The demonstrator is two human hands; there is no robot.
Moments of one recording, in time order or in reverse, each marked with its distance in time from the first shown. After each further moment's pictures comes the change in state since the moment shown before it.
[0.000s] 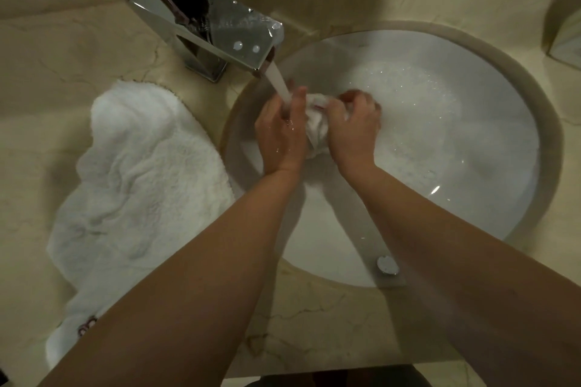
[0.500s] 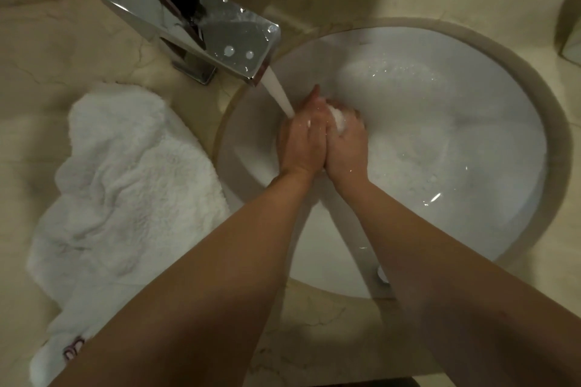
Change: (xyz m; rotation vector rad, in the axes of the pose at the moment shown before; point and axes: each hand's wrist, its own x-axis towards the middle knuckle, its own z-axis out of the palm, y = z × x) left_hand 0.007 -0.032 0.033 0.258 -0.339 0.078; right_hand -0.004 0.029 0.017 0.061 -0.051 0.038
